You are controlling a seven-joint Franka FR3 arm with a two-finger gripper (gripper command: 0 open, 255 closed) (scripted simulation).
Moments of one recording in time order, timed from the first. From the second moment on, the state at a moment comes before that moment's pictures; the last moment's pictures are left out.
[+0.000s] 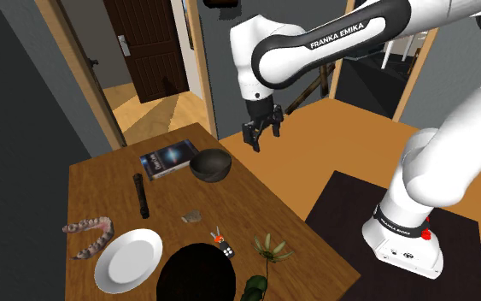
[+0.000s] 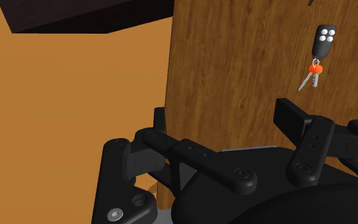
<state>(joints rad) 0.08 -0.30 0.23 -2.23 0.02 1.78 0.47</state>
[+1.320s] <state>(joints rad) 0.24 0.46 0.33 -1.67 -0.22 1.90 0.84</state>
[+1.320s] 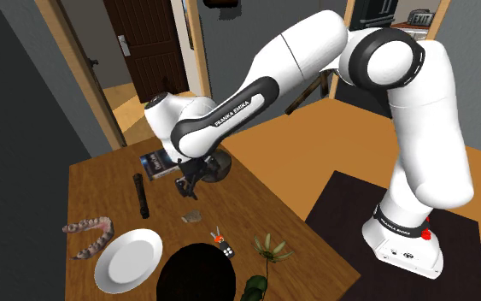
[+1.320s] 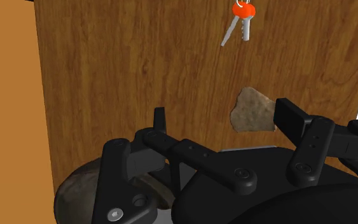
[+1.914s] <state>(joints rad) 0.38 0.84 0.29 -1.21 -0.30 1.79 0.89</state>
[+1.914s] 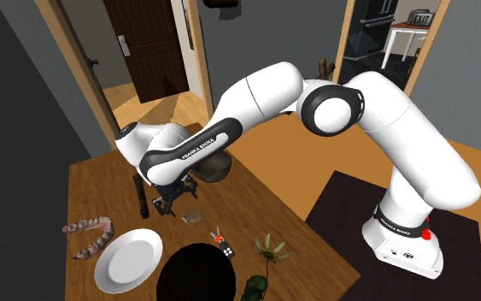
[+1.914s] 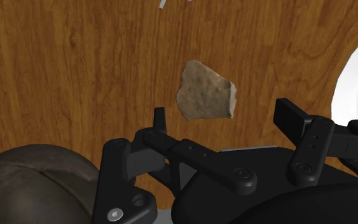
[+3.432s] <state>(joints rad) 0.37 0.87 0.29 -1.26 -0.31 1.86 0.90</state>
